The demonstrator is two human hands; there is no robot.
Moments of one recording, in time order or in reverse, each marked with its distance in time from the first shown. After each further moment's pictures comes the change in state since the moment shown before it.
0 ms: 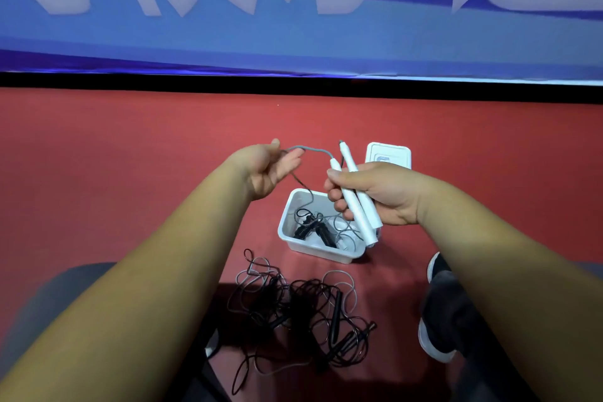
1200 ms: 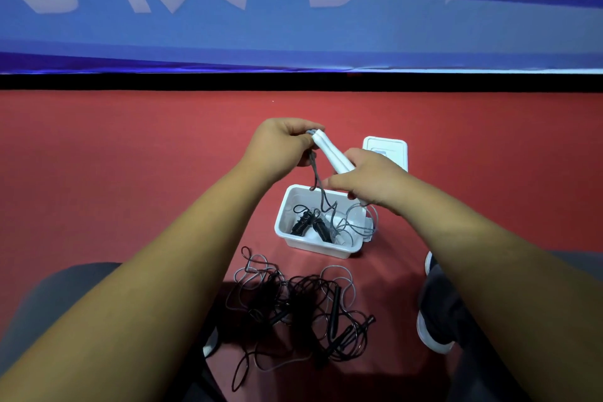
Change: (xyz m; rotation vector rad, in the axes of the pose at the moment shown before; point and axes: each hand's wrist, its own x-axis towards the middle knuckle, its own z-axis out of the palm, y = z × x) left_hand -0.026 -0.016 0.035 0.841 -0.109 0.596; right_hand 0.018 0.007 -0.009 -0.781 0.506 -0.194
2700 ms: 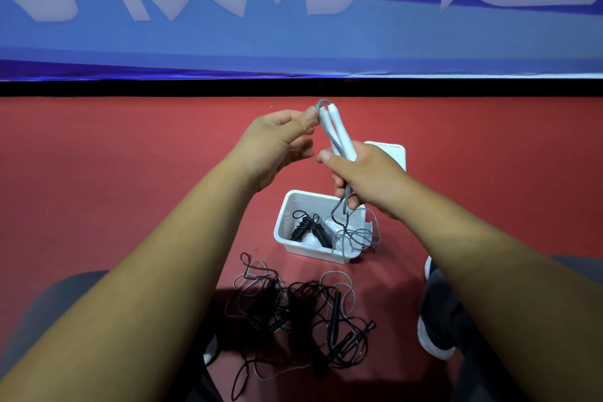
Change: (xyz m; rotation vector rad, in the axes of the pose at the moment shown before) left_hand 0.003 0.015 -0.012 -0.401 -0.107 -0.075; right_hand -0.010 -0.015 -0.001 0.430 -0.014 -0.127
